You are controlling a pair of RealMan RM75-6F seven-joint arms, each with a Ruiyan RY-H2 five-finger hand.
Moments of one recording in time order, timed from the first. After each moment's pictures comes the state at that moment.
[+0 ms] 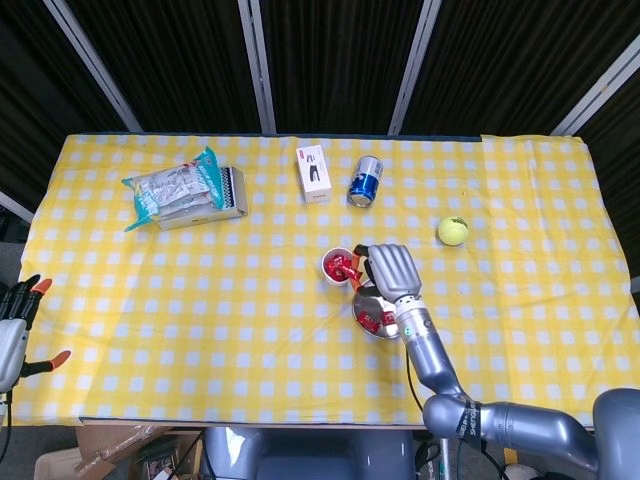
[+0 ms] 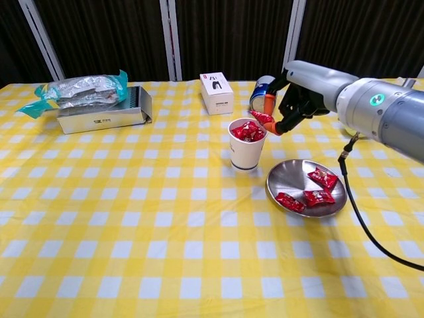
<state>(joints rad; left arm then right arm) -0.09 -1.09 -0.05 -1.69 1.38 1.40 0.07 0.78 -1.63 0.35 -1.61 -0.81 1.09 -0.48</state>
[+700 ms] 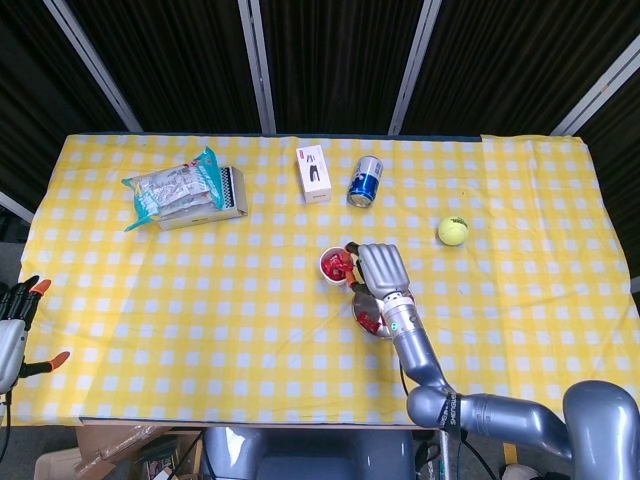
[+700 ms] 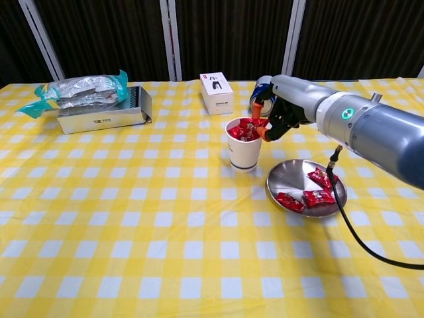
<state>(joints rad) -0.09 -1.08 -0.05 -1.70 1.37 1.40 0.06 0.83 -1.72 0.34 -1.49 -0.78 1.08 -0.48</state>
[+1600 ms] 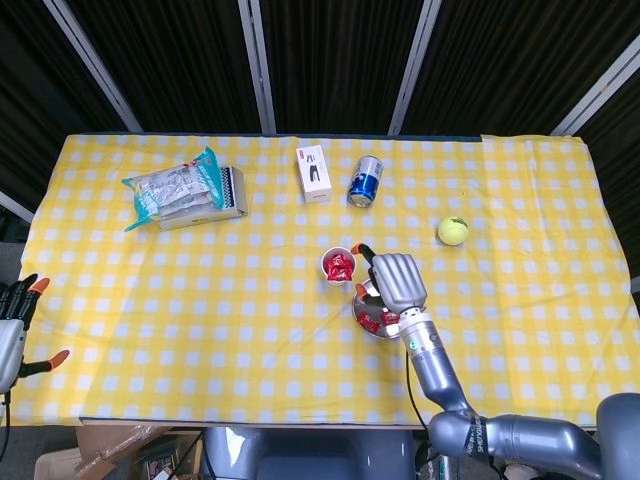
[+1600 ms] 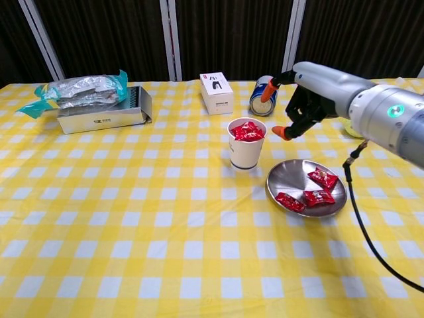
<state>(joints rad) -0.08 -1.09 -0.05 -1.69 1.39 1.43 0.06 0.72 -1.59 0.26 -1.71 -0.92 1.22 -0.46</state>
